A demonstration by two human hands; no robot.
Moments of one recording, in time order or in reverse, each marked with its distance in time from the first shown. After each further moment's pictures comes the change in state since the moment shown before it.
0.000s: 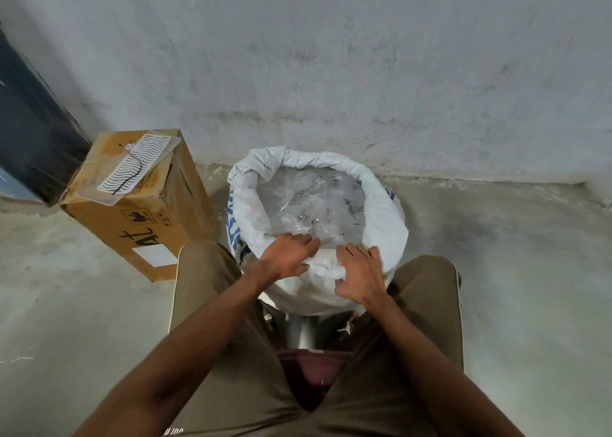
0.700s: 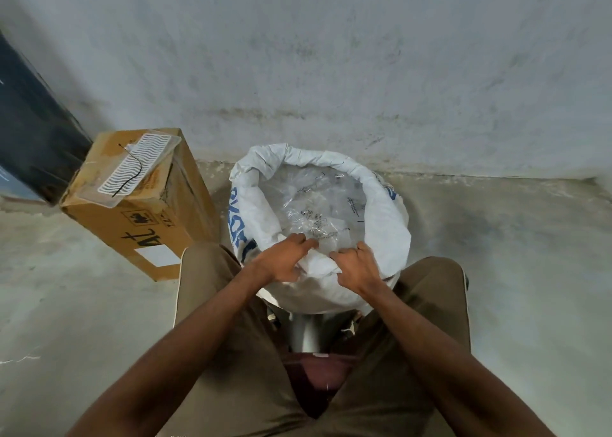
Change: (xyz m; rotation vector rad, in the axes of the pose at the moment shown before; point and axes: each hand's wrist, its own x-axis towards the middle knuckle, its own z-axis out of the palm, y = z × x) left_hand -0.003 -0.021 0.016 -0.362 -0.083 -0.031; right_hand 0.036 -0.003 0.014 -0.265 -0.261 -0.117
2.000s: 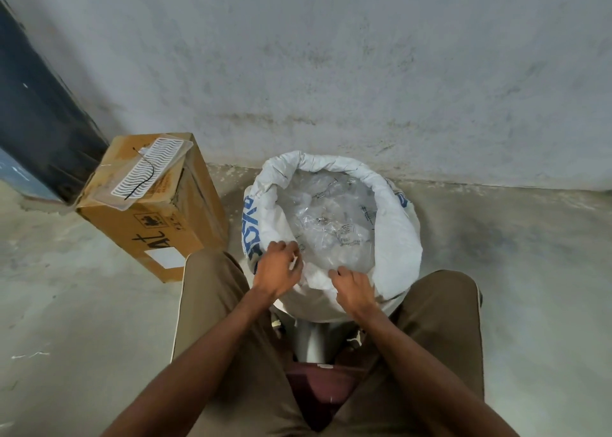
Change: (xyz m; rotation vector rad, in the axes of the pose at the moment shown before) left_hand -0.021 -0.007 0.033 -0.124 0.473 -0.434; right_hand -0.002 -0.027 0.046 0.127 0.044 0.023
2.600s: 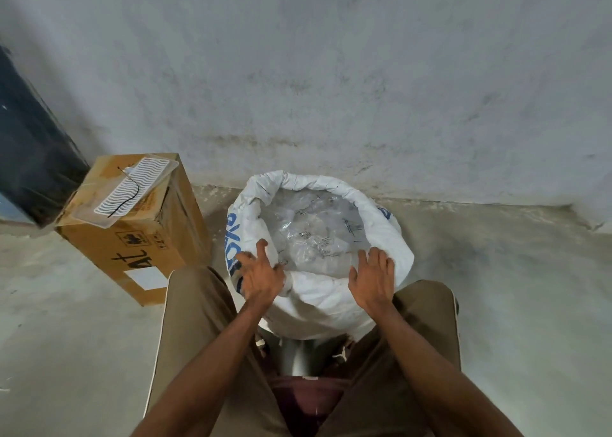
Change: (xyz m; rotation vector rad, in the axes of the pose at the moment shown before) left_hand 0.011 0.021 0.010 -0.074 0.119 -0.518; right_hand -0.007 0.063 -0.039 -0.026 0.248 0.431
